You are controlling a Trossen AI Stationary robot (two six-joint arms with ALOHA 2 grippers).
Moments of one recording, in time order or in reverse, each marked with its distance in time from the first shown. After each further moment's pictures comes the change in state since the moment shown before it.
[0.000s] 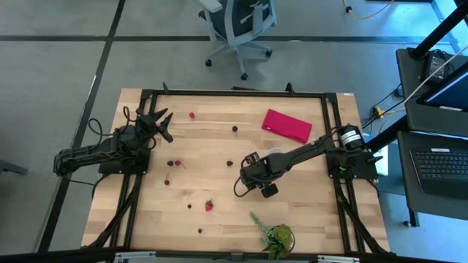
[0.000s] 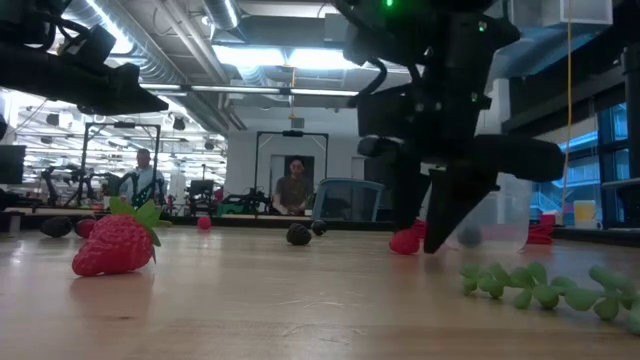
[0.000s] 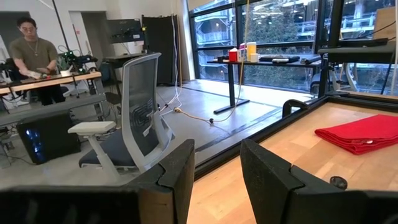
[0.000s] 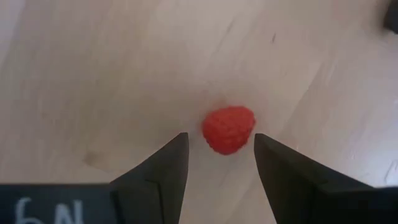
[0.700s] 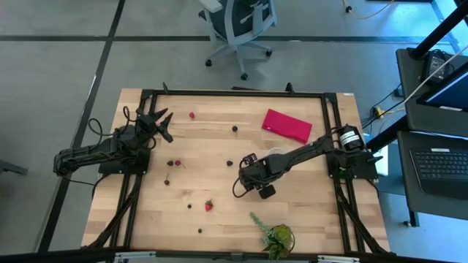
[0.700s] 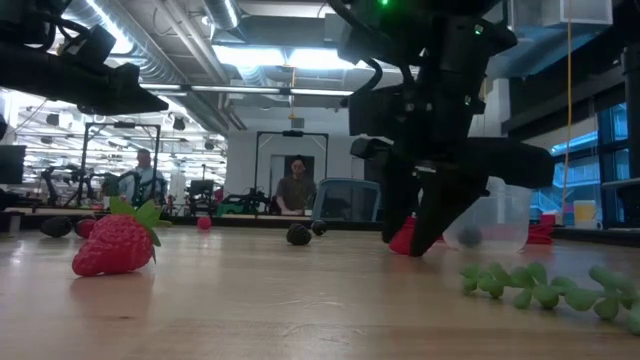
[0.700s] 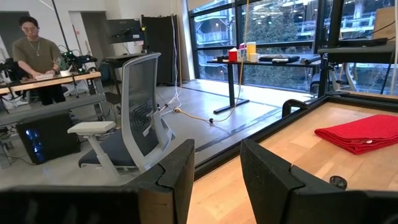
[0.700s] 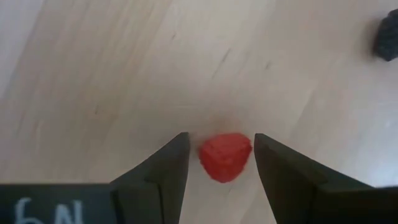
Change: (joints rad) left arm 0.000 0.000 0.000 0.000 0.000 0.000; right arm 0.000 0.017 0.000 0.062 -0.002 0.004
